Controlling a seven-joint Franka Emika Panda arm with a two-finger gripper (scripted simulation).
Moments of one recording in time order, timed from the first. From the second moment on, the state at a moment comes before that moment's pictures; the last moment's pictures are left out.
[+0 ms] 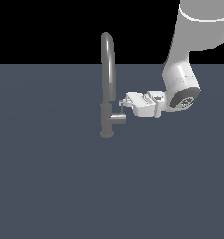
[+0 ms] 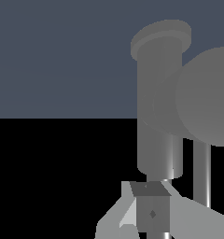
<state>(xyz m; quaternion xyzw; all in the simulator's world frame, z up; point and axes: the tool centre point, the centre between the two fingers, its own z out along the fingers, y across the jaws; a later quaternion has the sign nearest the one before) 0.072 -0.036 0.140 -0.52 0.48 0.52 0.48</state>
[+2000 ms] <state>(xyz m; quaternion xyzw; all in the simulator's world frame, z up) -0.005 -0.043 0.129 -0.53 0.47 0.51 0.48</state>
